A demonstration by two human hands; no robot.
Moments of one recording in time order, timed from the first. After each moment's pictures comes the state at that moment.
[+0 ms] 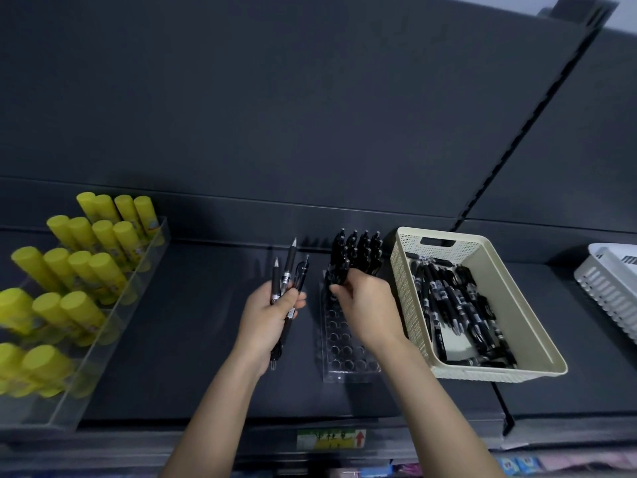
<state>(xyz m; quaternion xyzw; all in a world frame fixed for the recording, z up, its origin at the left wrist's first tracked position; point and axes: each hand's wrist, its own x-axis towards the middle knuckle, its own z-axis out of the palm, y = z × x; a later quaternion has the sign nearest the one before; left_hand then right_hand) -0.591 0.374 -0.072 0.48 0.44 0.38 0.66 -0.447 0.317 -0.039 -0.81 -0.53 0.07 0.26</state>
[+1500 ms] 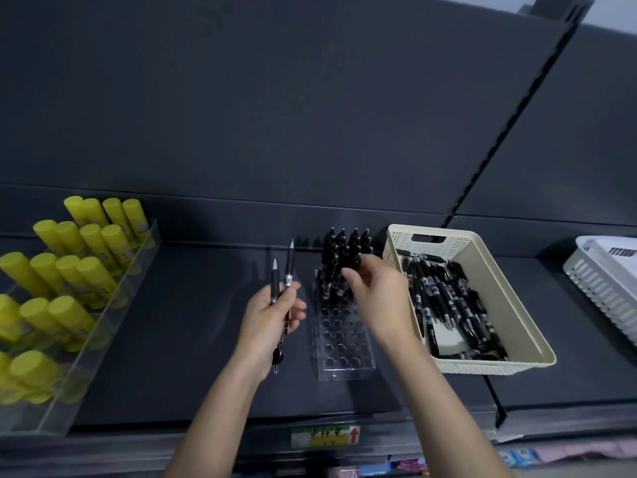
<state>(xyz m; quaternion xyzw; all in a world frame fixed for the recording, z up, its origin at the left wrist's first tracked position) -0.583 0.364 -0.068 0.44 0.42 0.37 0.70 -0.432 0.309 -0.034 -0.78 -0.47 0.04 0.41</state>
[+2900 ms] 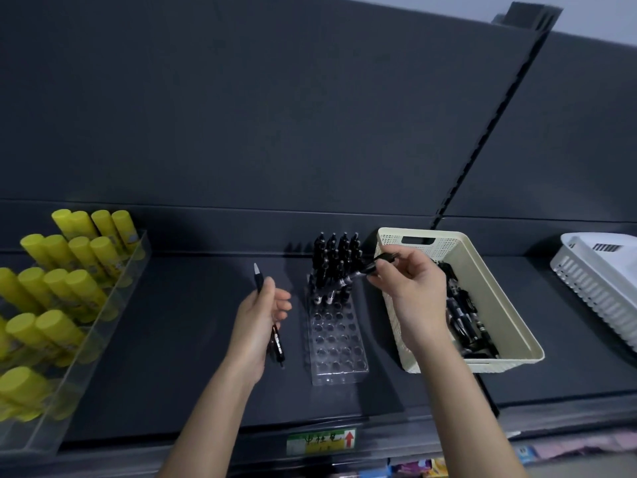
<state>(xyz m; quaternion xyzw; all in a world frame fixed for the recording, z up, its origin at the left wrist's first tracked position) -0.581 0.372 -0.069 0.46 0.46 0.36 0.67 -0.413 0.281 0.001 -0.65 -0.28 0.20 0.68</state>
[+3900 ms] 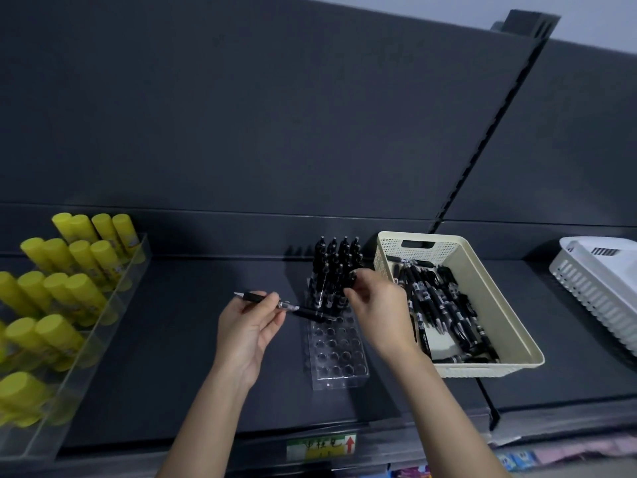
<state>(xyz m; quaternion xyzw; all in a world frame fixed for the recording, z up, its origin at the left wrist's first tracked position) -0.592 0.373 -0.068 0.27 0.37 0.44 0.77 -0.422 0.295 -0.036 -0.78 -0.50 0.02 0.38</state>
